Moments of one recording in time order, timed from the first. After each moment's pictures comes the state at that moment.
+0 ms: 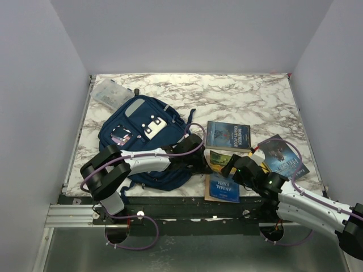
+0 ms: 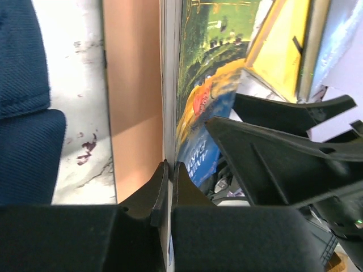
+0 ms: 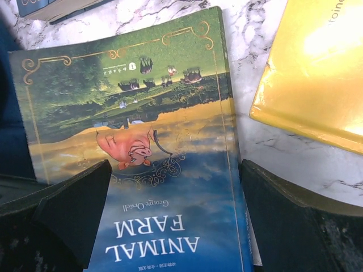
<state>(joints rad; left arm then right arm) -0.98 1.66 0.88 -0.04 0.23 -1.19 0.84 0.75 0.30 -0.45 0.38 1.12</state>
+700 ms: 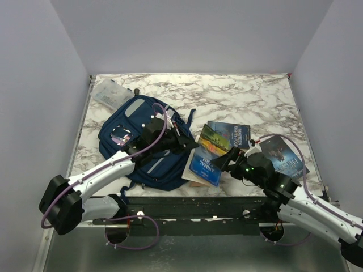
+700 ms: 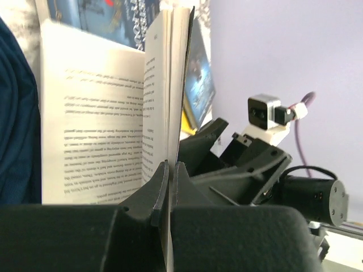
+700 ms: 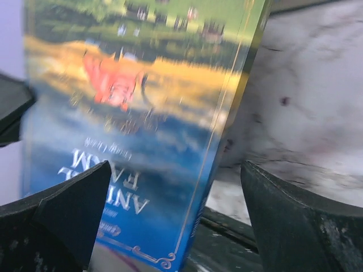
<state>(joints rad) -0.76 1.20 0.77 0.01 0.30 -1.15 0.84 0.59 0.37 -0.30 0.17 1.09</state>
